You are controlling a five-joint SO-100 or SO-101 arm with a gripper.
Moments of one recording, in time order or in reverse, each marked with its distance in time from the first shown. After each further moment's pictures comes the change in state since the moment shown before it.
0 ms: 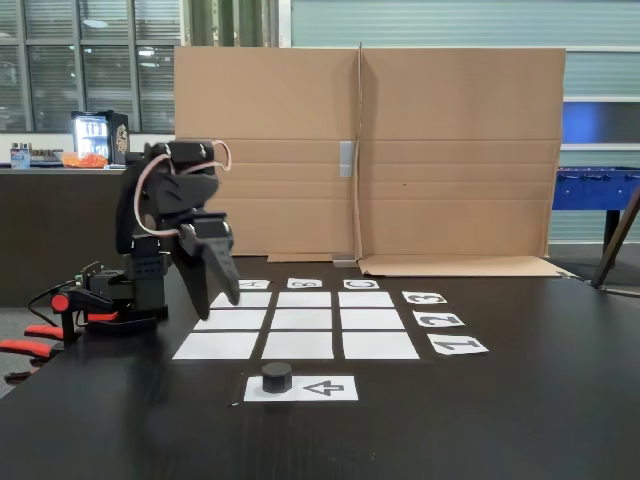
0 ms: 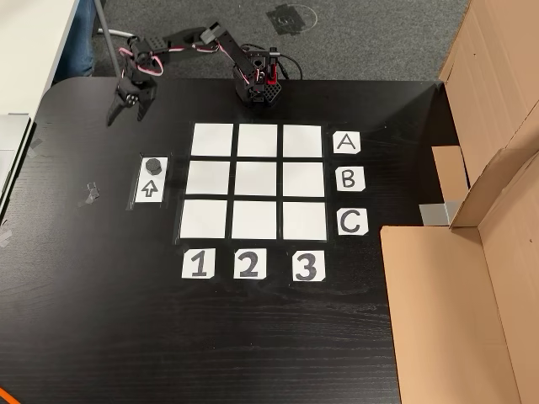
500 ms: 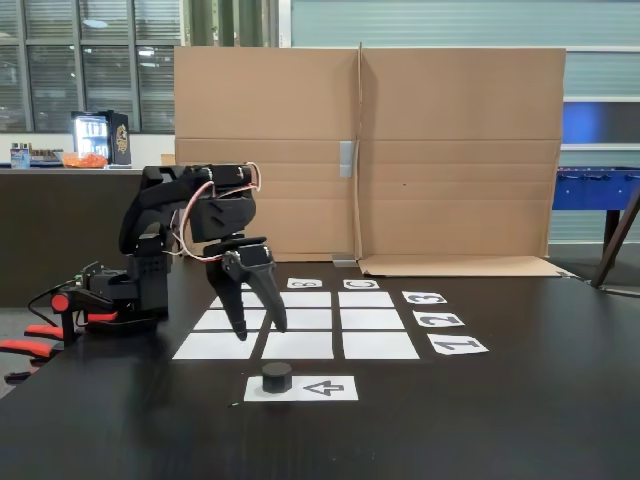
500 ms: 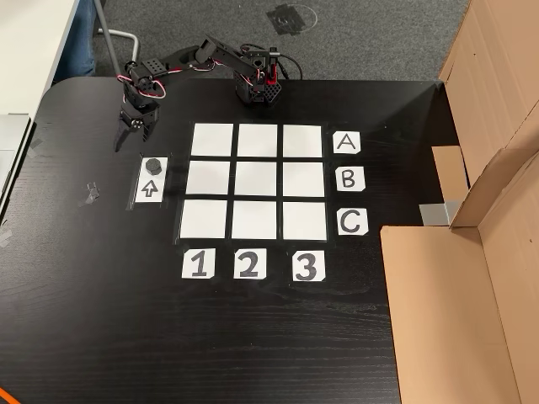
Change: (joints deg) arm -6.8 -11.8 -12.4 4.5 2.3
